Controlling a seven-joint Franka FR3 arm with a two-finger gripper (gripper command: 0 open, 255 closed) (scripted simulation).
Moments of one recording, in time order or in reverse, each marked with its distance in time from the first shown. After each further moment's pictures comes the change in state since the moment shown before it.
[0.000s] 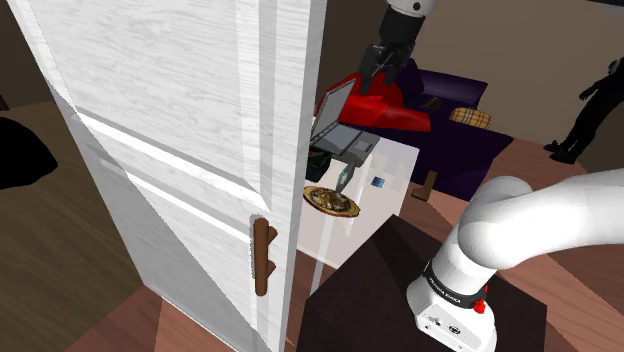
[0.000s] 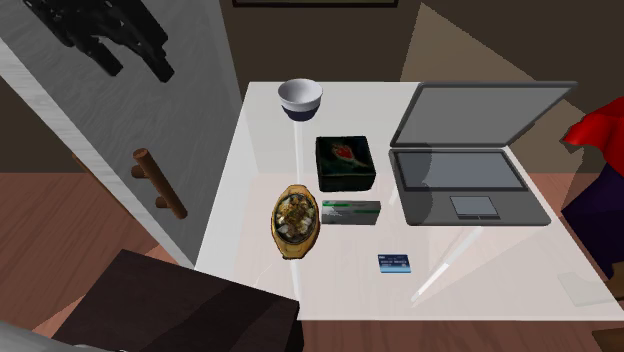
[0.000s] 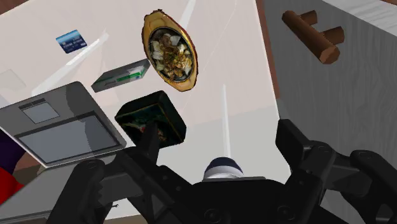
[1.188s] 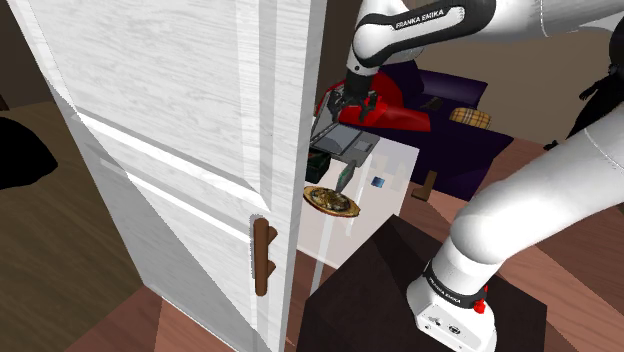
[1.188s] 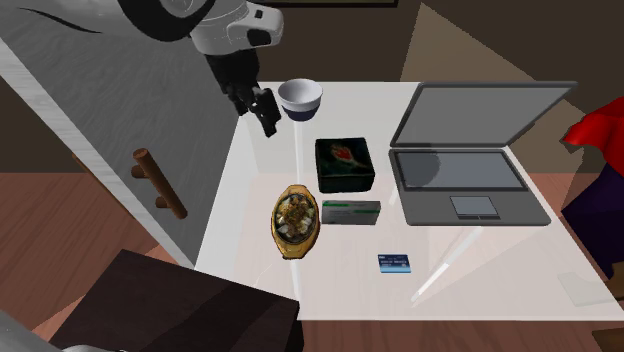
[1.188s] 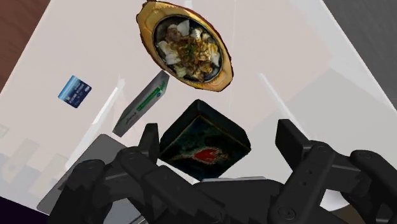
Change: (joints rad) arm -0.155 0.438 -0.078 -0.035 0.018 0.396 0.272
